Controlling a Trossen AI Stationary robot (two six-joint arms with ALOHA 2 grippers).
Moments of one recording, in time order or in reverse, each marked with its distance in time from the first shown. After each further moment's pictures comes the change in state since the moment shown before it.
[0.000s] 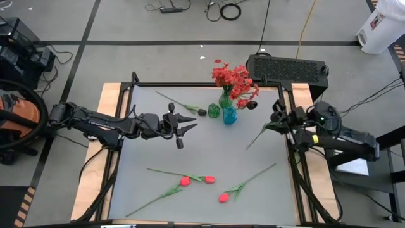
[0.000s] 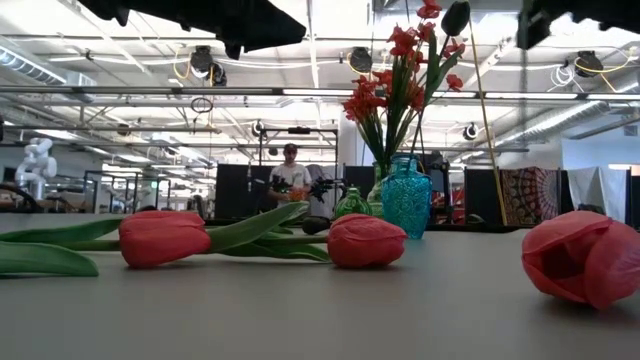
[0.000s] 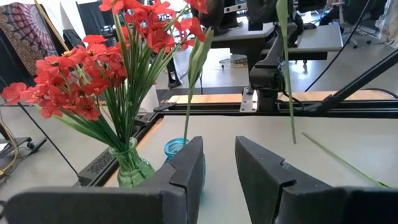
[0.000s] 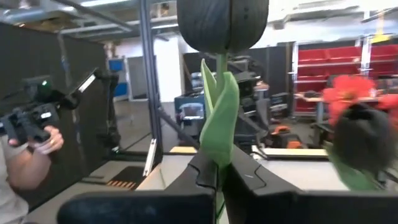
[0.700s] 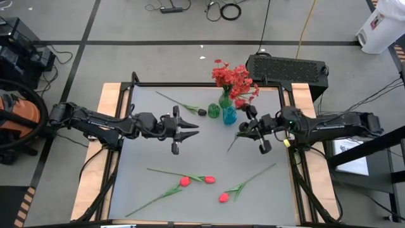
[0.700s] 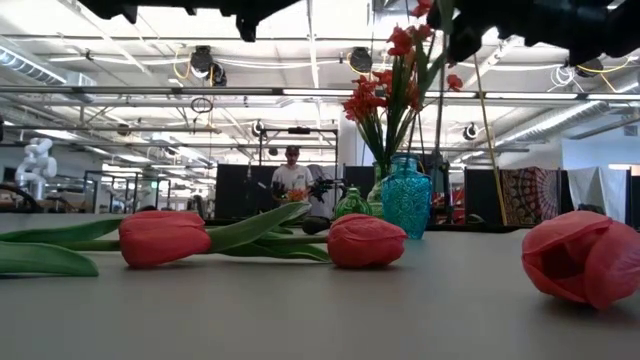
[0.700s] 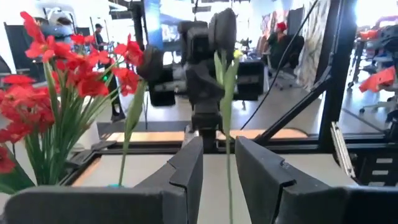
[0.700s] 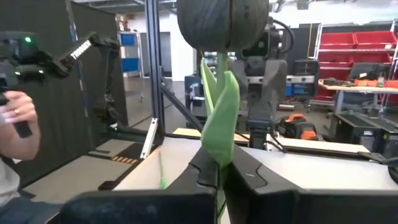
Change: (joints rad) left arm -0.005 0.000 0.001 0.142 0.245 -0.061; right arm 0.220 0.579 -0.001 0.503 0.160 -0.110
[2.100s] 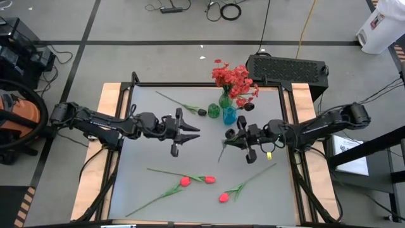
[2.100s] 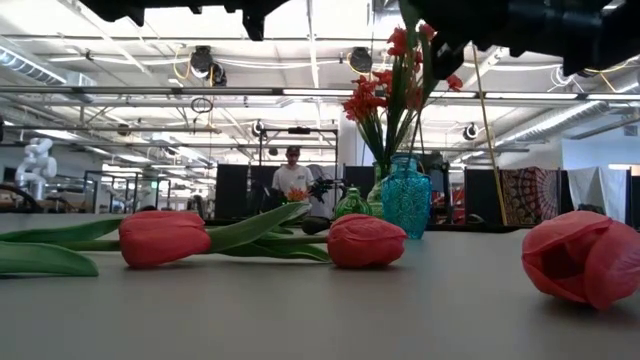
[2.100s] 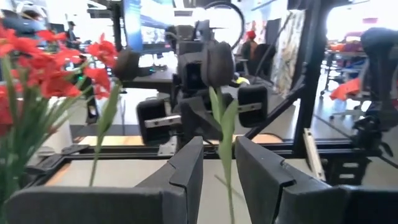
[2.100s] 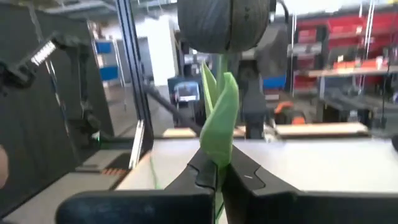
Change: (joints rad) left arm 0.000 0.028 0.006 0.041 0.090 -0.052; right arm 0.199 0.306 0.000 0.310 0.299 0.082
